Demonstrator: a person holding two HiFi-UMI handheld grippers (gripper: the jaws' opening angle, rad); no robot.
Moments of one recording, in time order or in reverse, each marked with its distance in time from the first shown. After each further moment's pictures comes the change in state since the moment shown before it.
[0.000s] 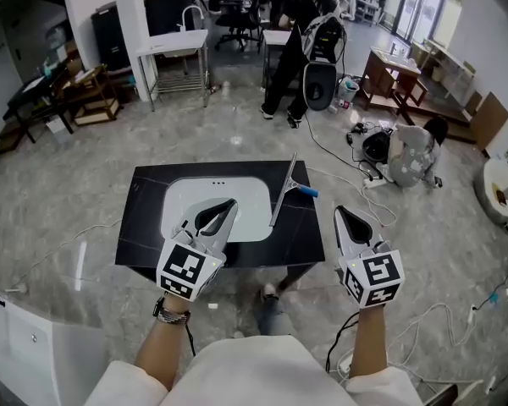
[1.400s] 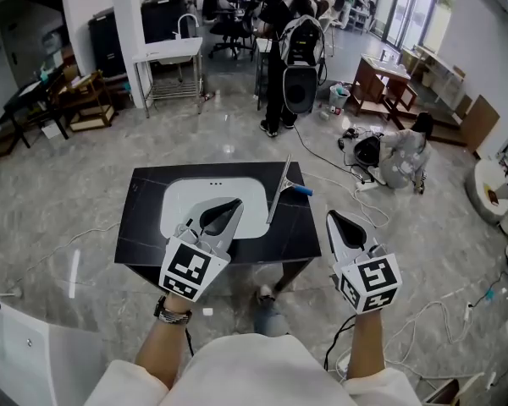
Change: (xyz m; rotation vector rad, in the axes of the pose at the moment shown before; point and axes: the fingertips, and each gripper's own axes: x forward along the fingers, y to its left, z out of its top) left arm -0.032 -0.028 0.023 0.060 -0.037 -0.039; right arm -0.042 0.045 0.019 -0.031 -0.022 0.022
